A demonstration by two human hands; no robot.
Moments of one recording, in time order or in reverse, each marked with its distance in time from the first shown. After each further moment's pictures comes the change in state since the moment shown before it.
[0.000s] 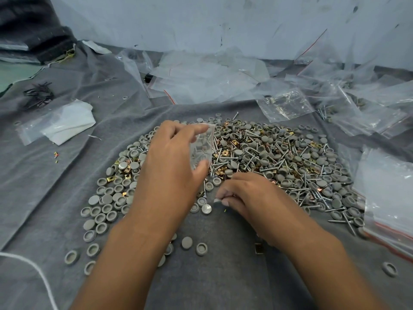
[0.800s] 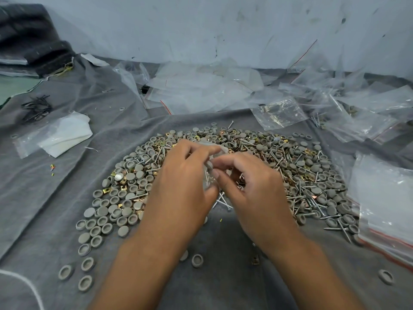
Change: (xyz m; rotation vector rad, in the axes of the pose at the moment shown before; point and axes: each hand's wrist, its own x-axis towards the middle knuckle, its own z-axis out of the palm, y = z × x) left_hand -0.003 0.014 0.012 -0.050 -0.046 0.128; right_hand 0.008 -0.015 0.002 0.354 0.641 -0.159
